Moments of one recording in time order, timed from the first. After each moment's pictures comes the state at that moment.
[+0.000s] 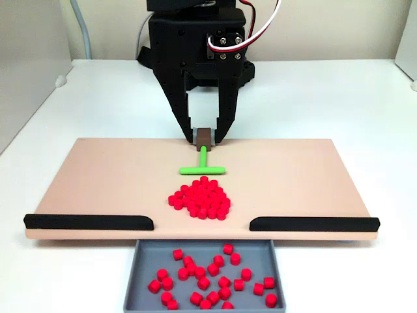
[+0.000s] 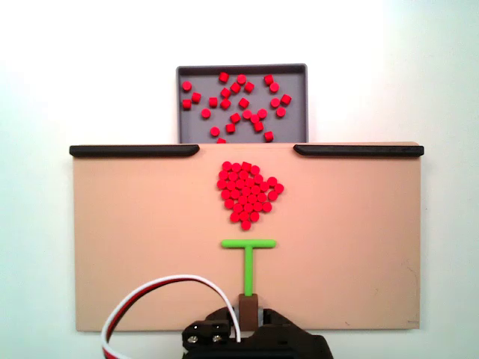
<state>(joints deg) 2.8 99.3 120.7 64.9 -89.2</state>
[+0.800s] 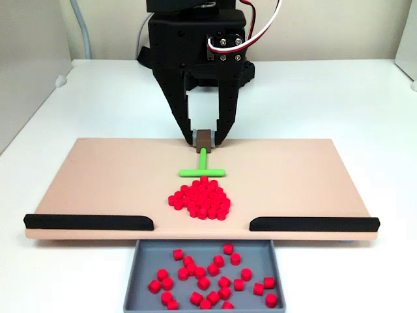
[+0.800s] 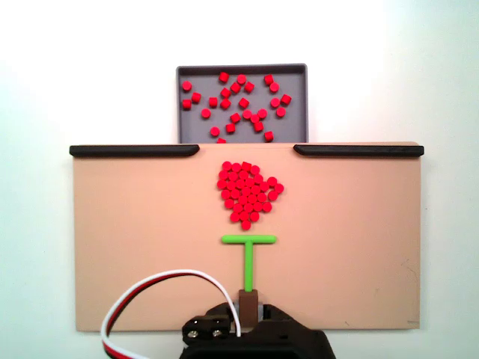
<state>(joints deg) 2.8 96.5 119.4 64.3 -89.2</state>
